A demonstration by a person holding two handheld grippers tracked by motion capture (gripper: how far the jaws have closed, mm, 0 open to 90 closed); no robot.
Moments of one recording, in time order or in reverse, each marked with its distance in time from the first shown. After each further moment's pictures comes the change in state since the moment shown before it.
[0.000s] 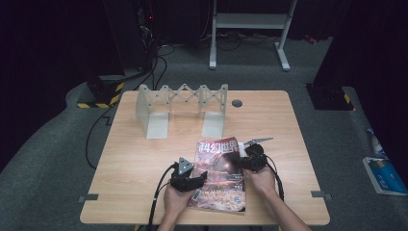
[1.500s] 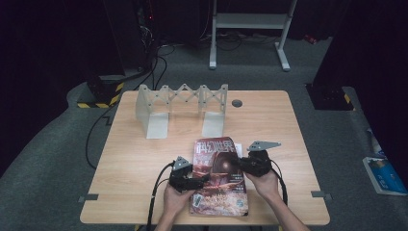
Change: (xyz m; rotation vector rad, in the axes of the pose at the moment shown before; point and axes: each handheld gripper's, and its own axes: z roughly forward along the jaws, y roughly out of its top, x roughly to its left) left arm 0.009 0.001 -0.002 0.007 -0.171 -0.093; right arm 0.031 -0.006 -0.039 -0.189 0.103 -0.217
